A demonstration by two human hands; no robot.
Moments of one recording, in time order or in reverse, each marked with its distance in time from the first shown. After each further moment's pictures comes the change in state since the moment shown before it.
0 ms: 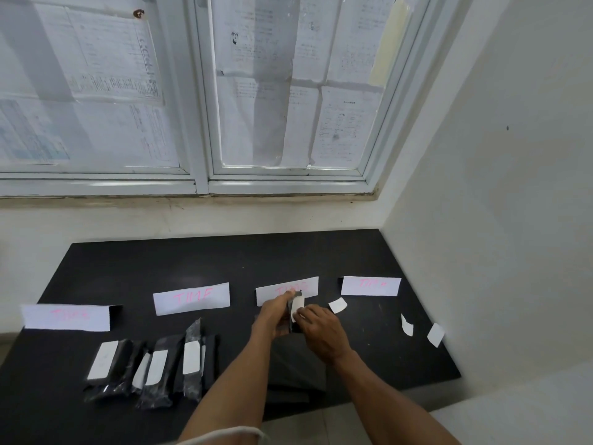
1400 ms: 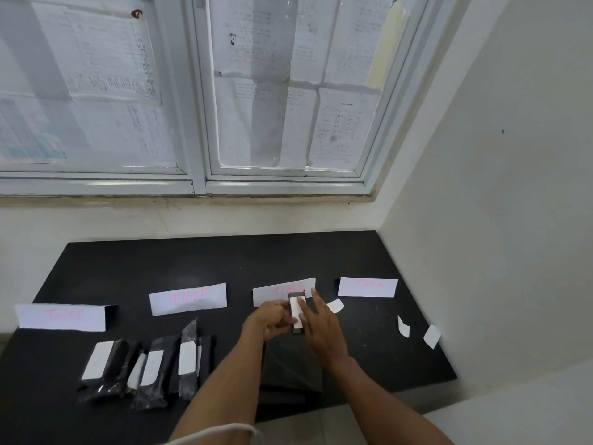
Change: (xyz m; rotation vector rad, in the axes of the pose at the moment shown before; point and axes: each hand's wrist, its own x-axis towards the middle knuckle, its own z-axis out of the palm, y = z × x) left_hand -0.019 0.005 -0.004 0.163 -0.157 0.056; right_hand -0.008 0.000 0.012 0.283 -0.048 0.430
